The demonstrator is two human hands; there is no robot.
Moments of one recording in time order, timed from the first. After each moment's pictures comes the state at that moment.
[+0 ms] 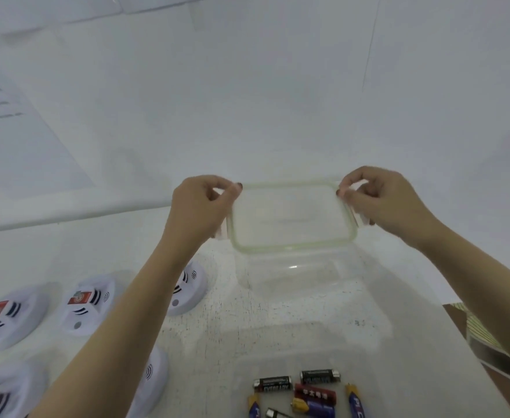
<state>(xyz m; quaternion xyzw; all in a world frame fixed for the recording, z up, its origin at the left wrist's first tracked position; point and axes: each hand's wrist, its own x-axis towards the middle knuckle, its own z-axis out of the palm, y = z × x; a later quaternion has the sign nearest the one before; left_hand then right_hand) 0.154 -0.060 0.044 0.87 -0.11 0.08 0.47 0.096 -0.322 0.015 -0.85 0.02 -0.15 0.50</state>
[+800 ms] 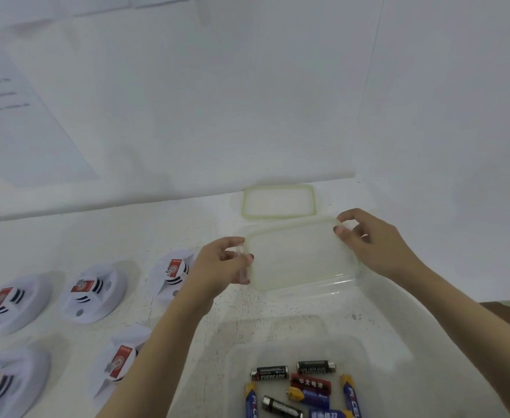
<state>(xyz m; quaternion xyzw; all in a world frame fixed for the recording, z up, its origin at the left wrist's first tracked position) 0.108 -0.051 -0.024 0.78 0.03 -0.17 0.61 0.069 -0.309 -0.038 -0.89 0.08 -0.08 0.45</state>
